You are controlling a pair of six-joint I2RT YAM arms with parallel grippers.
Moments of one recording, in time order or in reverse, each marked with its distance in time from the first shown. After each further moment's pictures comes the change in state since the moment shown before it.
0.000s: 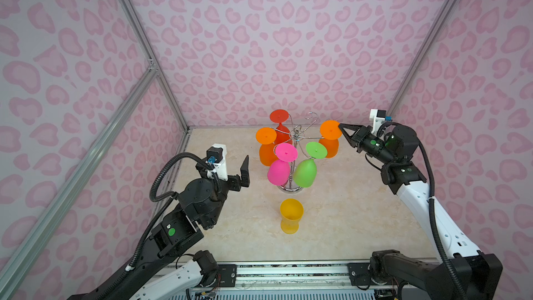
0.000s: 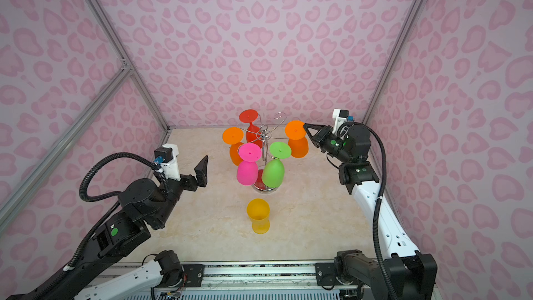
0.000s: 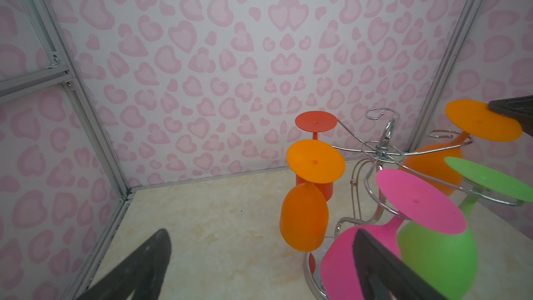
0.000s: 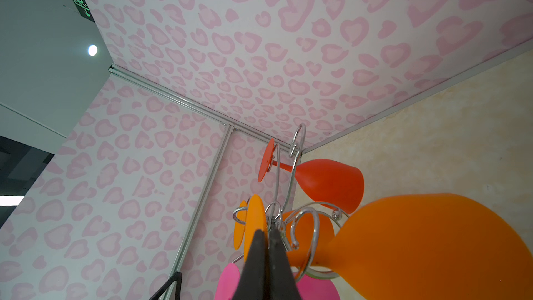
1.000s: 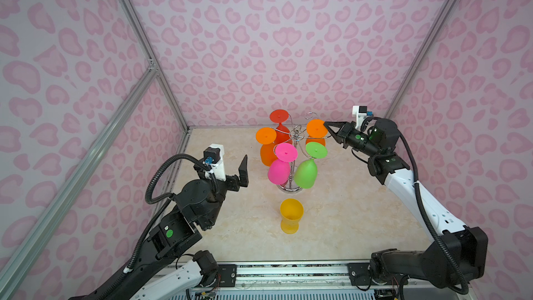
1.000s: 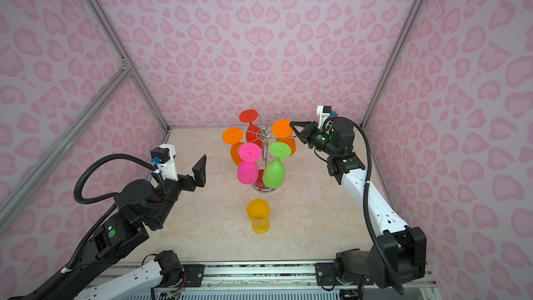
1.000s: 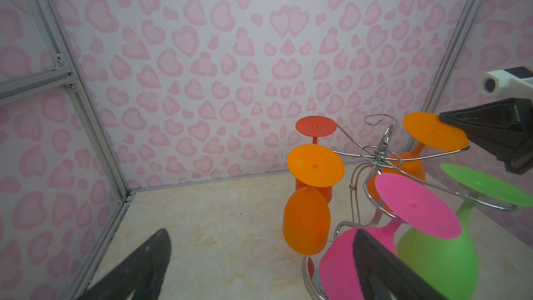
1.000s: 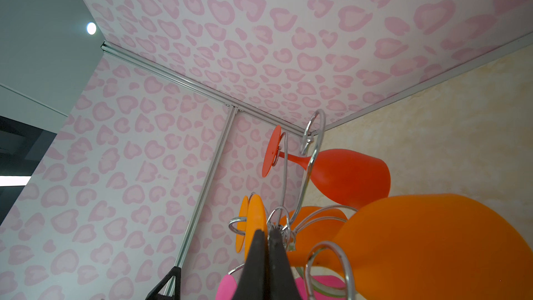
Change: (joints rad) left arm 0.005 -0.024 -0.002 0.005 0.003 0.000; right arm 0.102 0.168 0.088 0.053 0.002 0.014
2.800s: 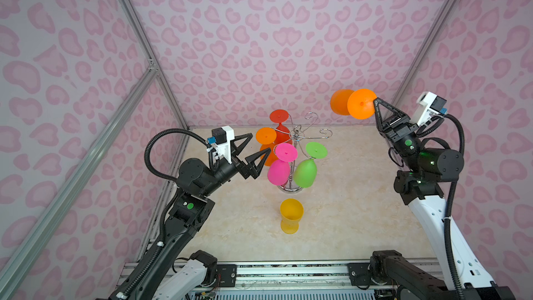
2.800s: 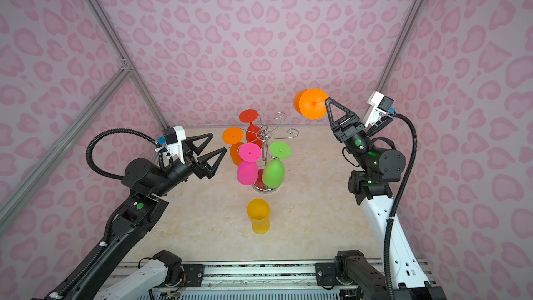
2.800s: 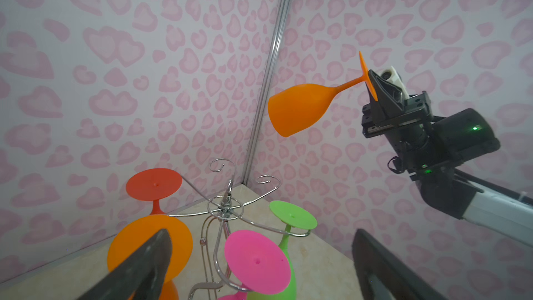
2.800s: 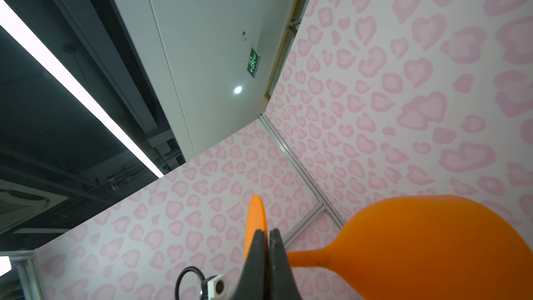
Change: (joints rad) left arm 0.467 0.238 -0.073 0.624 1.213 -0.410; right arm -0.112 -0.286 -0.083 0.632 0.043 0.195
